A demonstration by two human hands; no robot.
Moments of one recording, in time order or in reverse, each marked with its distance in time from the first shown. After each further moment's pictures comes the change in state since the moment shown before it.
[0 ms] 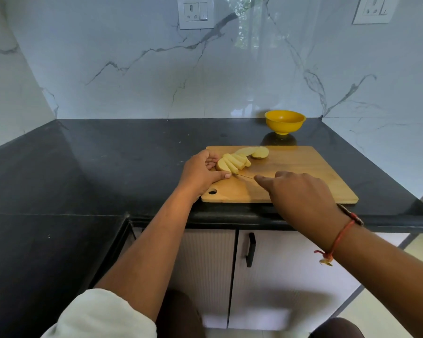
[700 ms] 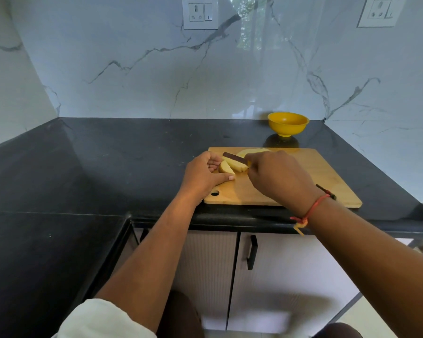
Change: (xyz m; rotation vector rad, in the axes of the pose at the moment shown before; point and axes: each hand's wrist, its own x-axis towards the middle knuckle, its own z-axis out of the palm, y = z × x) left_hand -0.008 0.003 0.001 0.010 0.048 -0.002; right_hand 0.047 -0.016 -0.019 0.350 0.226 0.056
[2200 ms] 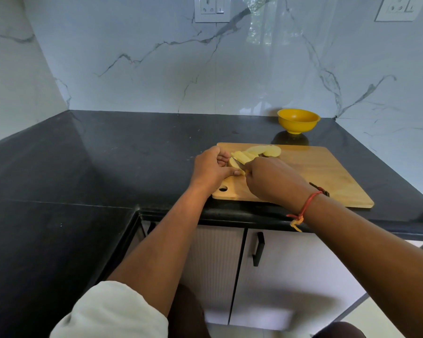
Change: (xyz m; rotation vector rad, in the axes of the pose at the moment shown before) left_hand 0.005 -0.001 0.004 0.095 0.070 0.055; right_hand 0.013 -0.020 0.019 -0.031 -0.287 0.037
